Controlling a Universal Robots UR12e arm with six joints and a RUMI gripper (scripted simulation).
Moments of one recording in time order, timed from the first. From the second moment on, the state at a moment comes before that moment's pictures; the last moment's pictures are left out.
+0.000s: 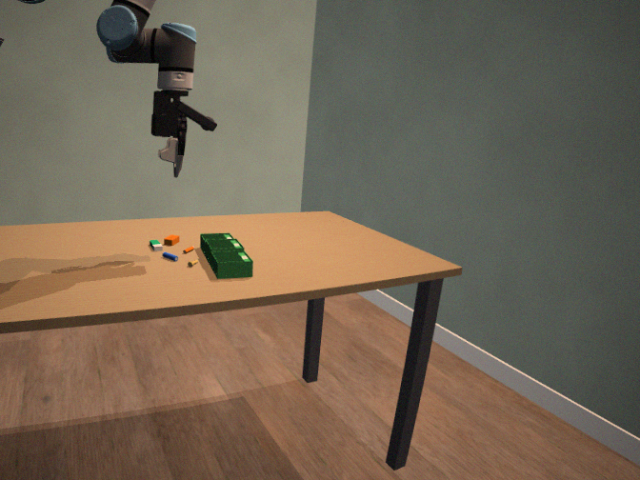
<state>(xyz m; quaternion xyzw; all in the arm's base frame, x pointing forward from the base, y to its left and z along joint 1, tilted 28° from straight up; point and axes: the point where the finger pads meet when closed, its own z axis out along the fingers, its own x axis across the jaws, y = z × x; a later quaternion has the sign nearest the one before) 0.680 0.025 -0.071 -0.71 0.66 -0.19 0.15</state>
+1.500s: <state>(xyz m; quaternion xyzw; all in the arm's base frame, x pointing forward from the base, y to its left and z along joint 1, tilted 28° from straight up) 0.787 -0.128 -0.112 -0.69 0.68 -0.19 0.16</state>
